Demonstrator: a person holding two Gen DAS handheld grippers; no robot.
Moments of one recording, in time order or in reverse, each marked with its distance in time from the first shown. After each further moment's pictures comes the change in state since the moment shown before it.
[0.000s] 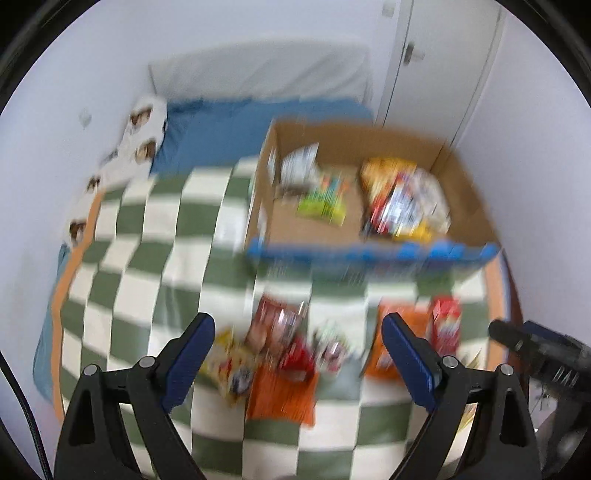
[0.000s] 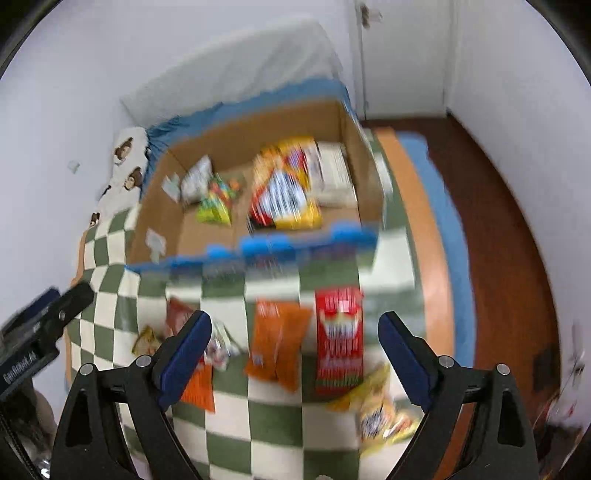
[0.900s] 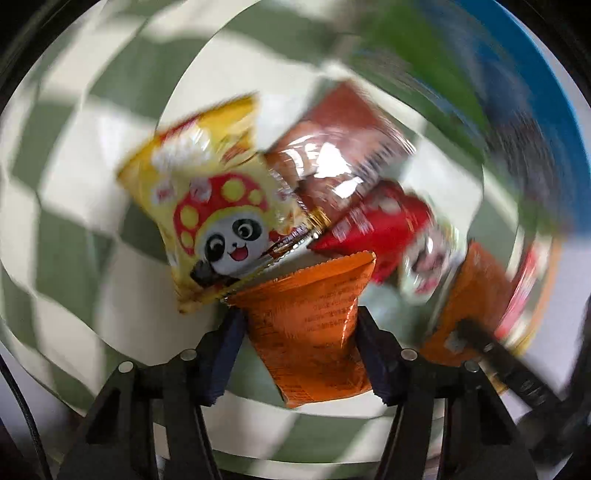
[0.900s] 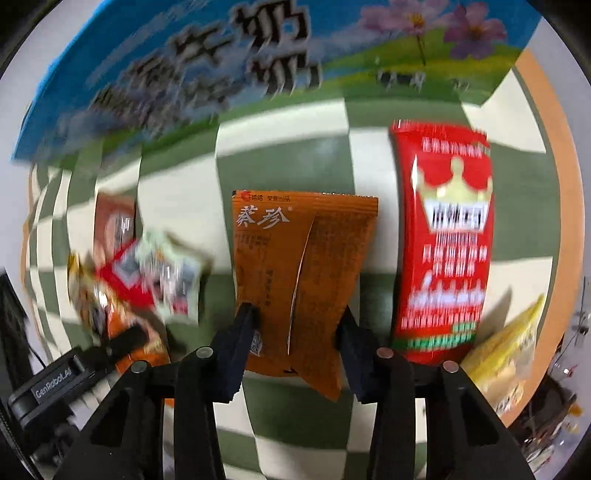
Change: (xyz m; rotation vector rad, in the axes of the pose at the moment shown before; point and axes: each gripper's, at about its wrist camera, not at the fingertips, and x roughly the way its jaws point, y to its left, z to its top) left arm 0.150 0.049 -0.094 -0.249 0.410 -0.107; right arm 0.168 0.032 -0.067 -0.054 0.371 -0.050
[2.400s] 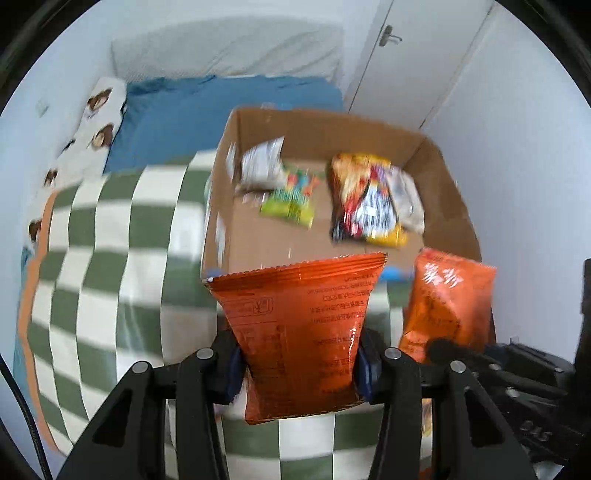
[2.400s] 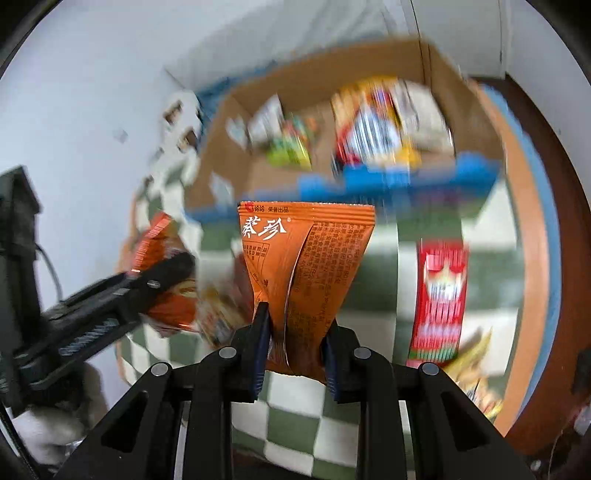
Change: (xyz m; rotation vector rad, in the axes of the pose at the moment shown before) left arm -0.173 -0.091 0.097 0.321 -0.336 -0.059; right arm -0.171 0.018 0.024 -0.076 -0.327 0.268
